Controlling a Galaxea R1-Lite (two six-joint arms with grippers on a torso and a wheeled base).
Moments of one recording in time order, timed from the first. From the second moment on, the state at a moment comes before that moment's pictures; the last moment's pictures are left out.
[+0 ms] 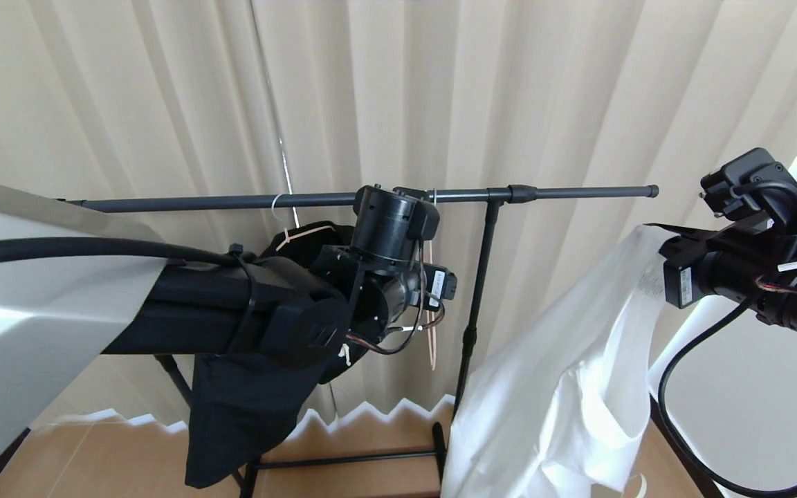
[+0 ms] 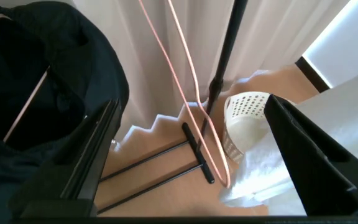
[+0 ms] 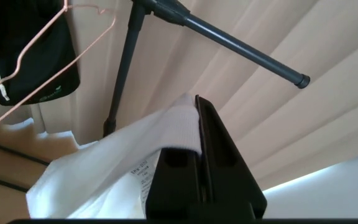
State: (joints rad) left arm -0.74 2.08 -1.42 -0.24 0.39 -0.08; right arm 0.24 1.46 -0.70 -0.61 -0.05 -0.34
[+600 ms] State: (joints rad) left arm -0.65 2.26 -1.58 -0.24 0.30 0.01; right arm 0.25 1.49 -0.70 -0.61 -0.05 -0.34
